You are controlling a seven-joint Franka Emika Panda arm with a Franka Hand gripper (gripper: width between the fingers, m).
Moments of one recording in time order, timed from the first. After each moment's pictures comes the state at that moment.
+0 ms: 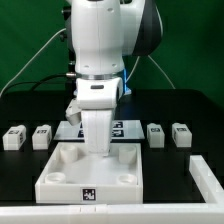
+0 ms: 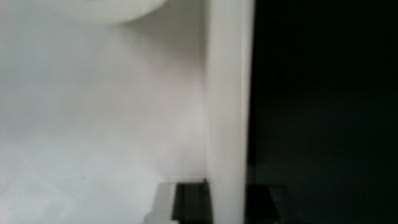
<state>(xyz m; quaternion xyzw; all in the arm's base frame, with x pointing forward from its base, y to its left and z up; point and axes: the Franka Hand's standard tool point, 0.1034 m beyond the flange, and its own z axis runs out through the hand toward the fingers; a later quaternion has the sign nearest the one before) 0.448 -0.005 0.009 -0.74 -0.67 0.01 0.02</state>
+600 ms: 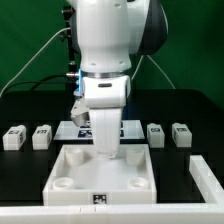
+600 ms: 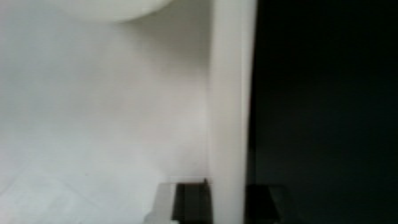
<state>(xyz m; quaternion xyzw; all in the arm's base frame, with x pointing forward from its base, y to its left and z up) 0.477 0.017 0.015 -0.72 -0.69 -0.01 0.02</state>
